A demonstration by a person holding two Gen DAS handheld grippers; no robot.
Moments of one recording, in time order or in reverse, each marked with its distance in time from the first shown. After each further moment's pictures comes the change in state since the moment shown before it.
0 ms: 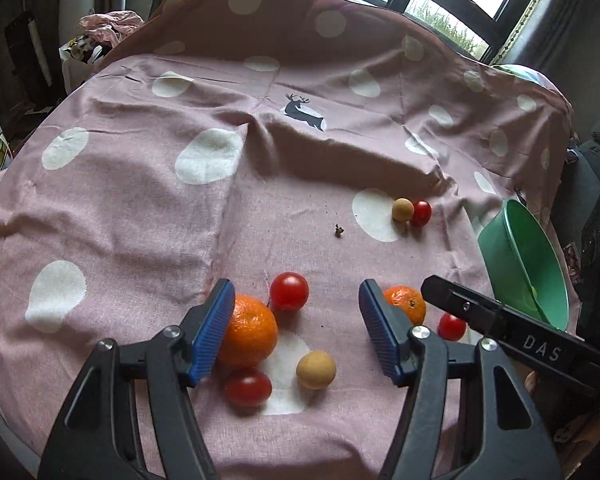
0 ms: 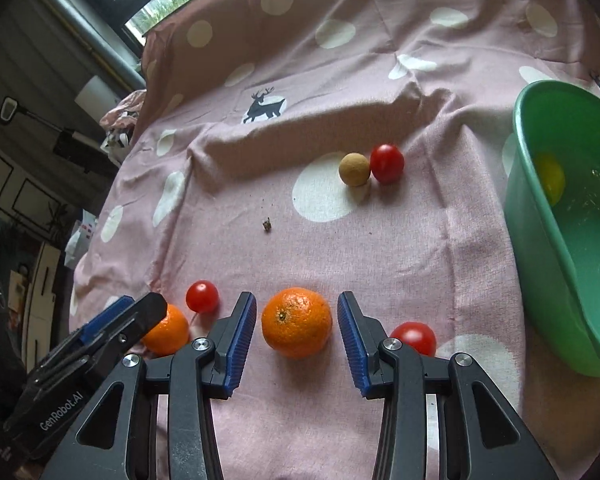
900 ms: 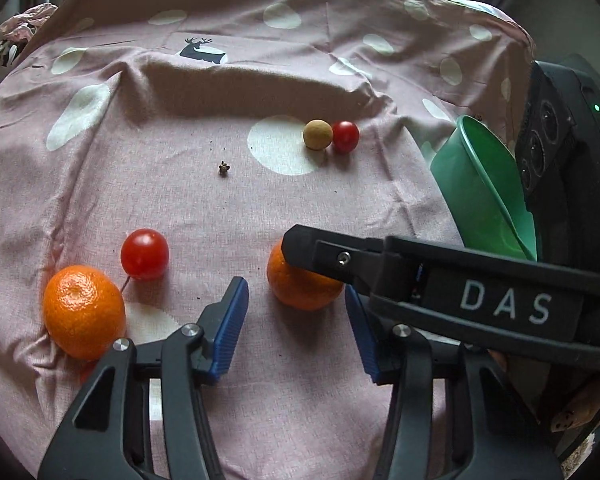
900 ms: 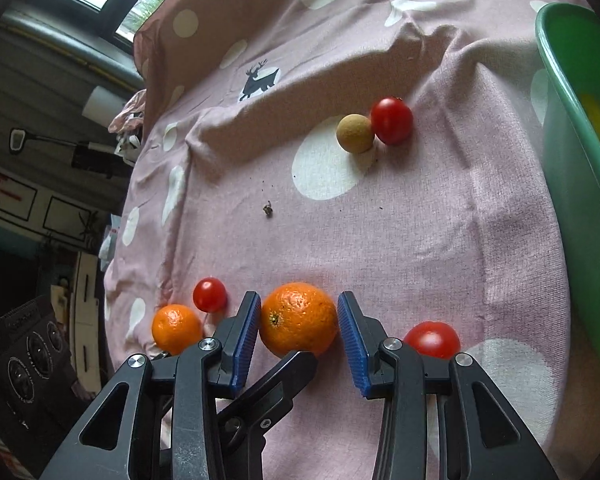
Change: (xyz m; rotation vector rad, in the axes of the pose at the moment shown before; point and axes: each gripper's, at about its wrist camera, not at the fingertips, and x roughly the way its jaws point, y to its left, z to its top) left arm 0.055 -0.059 -0.022 0.130 0.161 -0.124; right arm 0.042 -0.019 0.004 0.110 0.167 0.152
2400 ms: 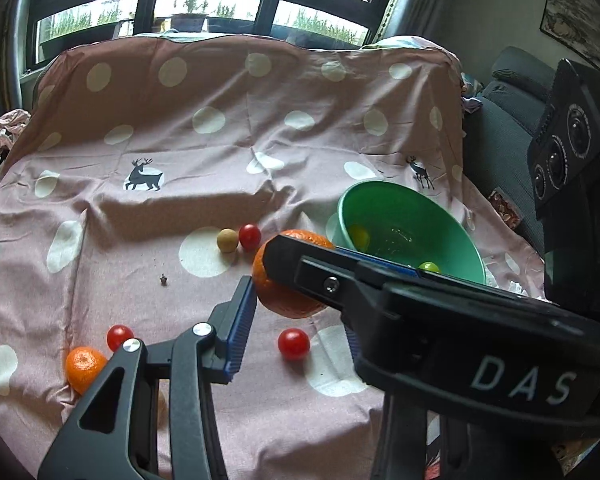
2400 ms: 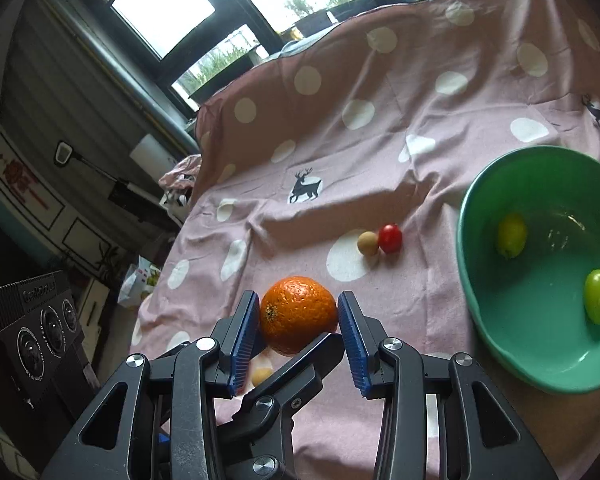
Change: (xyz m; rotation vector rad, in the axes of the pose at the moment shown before) left arm -0.070 -0.087 0.015 0.202 -0.255 -0.056; right arm -0.121 0.018 -0.018 -0.125 -0.351 0.030
